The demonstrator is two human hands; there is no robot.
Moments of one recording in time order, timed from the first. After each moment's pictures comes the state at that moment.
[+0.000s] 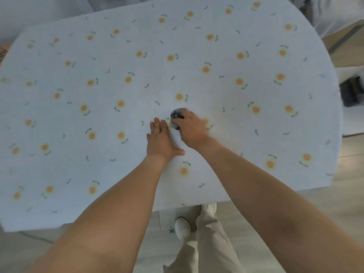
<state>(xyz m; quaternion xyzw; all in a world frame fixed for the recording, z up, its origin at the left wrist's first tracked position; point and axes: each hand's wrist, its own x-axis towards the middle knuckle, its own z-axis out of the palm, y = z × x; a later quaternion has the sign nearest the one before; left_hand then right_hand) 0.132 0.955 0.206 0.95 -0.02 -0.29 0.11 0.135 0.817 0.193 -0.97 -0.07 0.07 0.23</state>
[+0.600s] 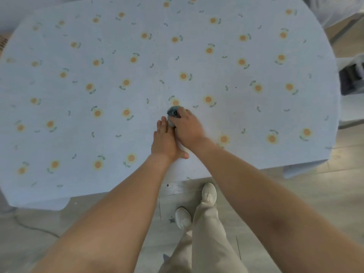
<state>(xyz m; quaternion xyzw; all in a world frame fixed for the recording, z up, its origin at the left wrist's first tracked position) 0.054 0.984 0.204 0.95 -0.07 -0.29 0.13 0.066 0.870 0.194 -0.97 -0.06 0.04 0.25</state>
